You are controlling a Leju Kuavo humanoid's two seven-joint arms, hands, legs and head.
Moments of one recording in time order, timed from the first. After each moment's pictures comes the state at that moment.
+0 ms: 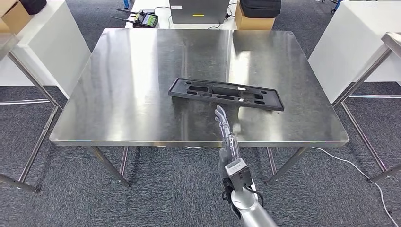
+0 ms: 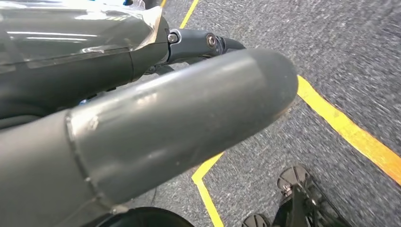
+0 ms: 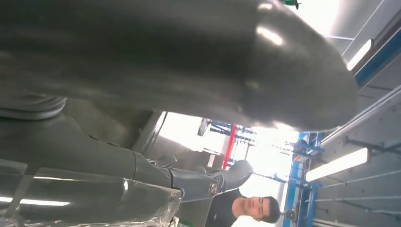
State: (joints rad) left arm -0.09 -0.26 1.01 -0.19 -0.31 0.62 0.12; right arm -0.22 0.08 0.48 -1.29 0.09 -0.25 -0.70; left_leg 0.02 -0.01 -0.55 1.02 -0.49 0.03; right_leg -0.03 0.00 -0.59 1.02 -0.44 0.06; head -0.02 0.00
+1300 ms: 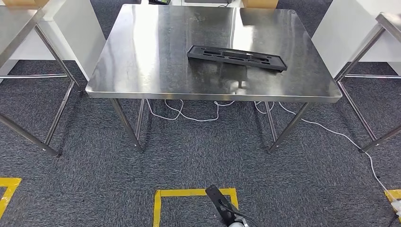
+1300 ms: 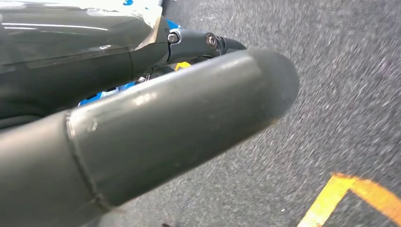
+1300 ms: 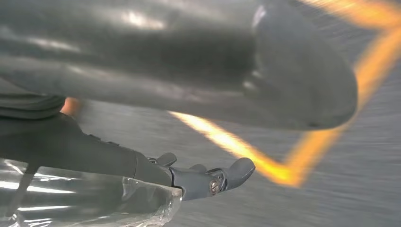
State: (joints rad) left arm -0.09 -0.30 1.10 -0.24 -0.74 0.65 0.27; right arm -0.33 0.17 0.54 -0.27 0.13 -0.32 0.14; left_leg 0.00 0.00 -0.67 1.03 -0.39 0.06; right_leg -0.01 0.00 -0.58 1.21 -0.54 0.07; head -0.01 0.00
